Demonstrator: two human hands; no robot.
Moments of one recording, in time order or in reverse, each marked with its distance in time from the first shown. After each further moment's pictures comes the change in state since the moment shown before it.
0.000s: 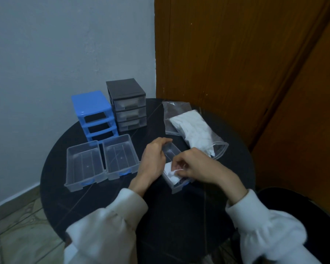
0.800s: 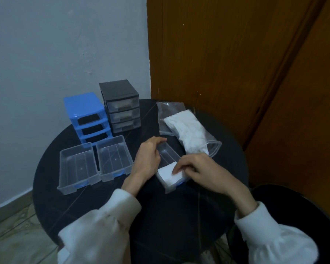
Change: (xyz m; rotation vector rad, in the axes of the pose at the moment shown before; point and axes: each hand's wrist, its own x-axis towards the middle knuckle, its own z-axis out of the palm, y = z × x) left_hand 0.003 0.003 -0.003 0.023 -0.017 0.040; right_hand -0.034 0.010 0.000 0.149 0.105 -0.033
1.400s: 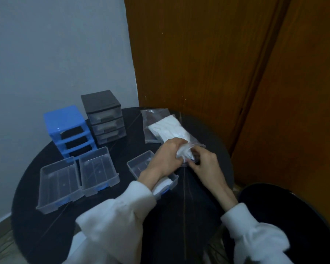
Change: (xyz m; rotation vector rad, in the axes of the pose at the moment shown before) left_hand 0.031 0.068 0.039 0.046 -0.328 0.173; right_hand 0.005 0.078 0.019 0.025 0.612 0.286
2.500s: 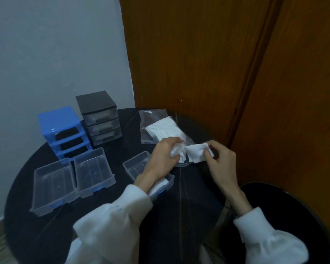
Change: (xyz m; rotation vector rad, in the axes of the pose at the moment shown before) left_hand -0.003 -0.007 0.007 -0.049 0.132 -0.004; right_hand -0.012 -0.006 -0.041 0.190 0.280 -0.048
